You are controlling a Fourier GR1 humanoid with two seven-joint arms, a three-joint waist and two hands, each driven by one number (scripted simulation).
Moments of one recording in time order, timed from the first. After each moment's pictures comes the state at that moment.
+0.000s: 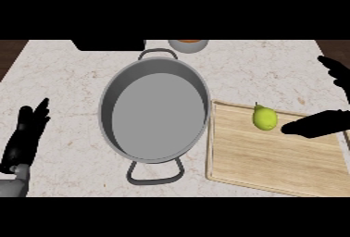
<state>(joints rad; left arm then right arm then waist) -0.07 0.45 -0.01 -1.42 -0.01 0.19 0.36 -0.45 -0.90 0.36 -1.80 -0.01 -0.19 1.07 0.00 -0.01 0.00</state>
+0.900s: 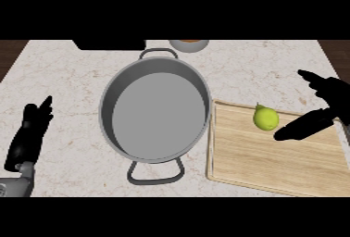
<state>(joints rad) -0.08 0.41 0.00 -1.45 -0.06 0.19 0.39 -0.49 -0.84 0.39 -1.68 -0.13 -0.04 1.12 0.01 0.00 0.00</state>
